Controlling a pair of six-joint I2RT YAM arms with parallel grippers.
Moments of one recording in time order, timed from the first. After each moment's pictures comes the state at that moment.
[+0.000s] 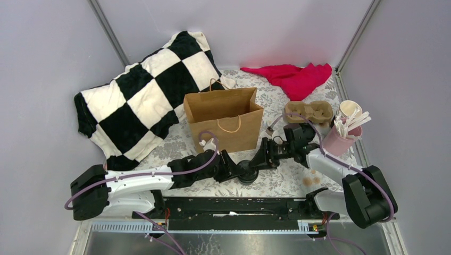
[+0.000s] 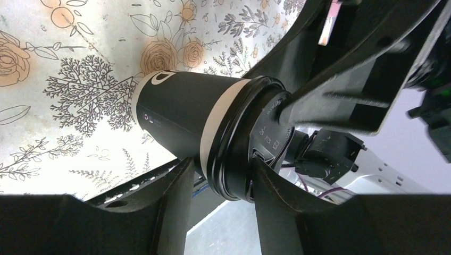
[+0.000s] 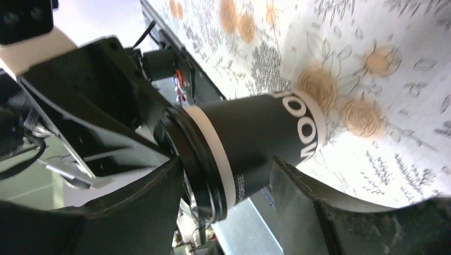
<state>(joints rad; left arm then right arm) -1.15 1.12 0.52 -0.01 -0.07 -1.41 0.39 1.23 0.43 -0.07 -0.94 0.74</state>
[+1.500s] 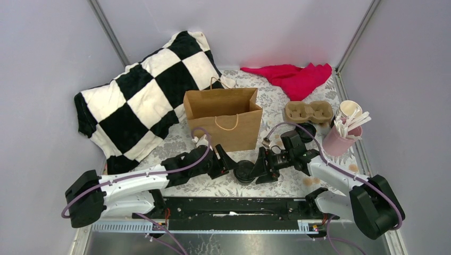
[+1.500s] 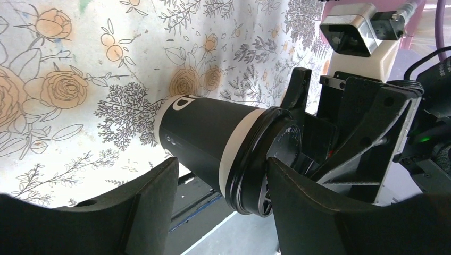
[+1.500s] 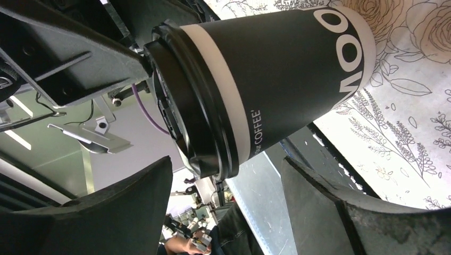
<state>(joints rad) -1.05 1.05 0.51 -0.09 -0.06 -1.36 0.49 1.12 0.42 -0.22 -0.99 0.78</state>
